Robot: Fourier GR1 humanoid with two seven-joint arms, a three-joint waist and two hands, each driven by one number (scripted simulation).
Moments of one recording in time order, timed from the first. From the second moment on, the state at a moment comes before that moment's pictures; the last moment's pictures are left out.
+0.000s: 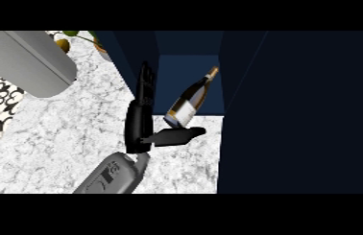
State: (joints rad) left arm -0.39 0.13 -0.58 -1.41 0.32 0.76 -0.28; right arm 0.43 -0.25 0.11 -2.37 -0.46 0.29 0.13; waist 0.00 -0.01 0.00
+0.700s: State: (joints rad) left arm -0.03 0.43 -0.55 -1.87 0.38 0.56 -0.25; right arm 0.43 -0.34 0.11 -2.37 -0.44 0.37 0.14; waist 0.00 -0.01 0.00
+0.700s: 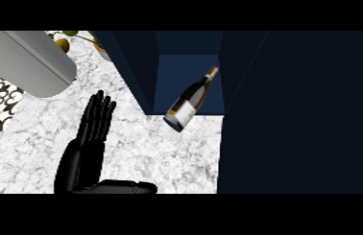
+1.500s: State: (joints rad) left arm 0.22 0.60 -0.31 -1.96 0.56 0.21 -0.37; right arm 0.43 -0.43 0.12 -2.37 -0.43 0.50 0.12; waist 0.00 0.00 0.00
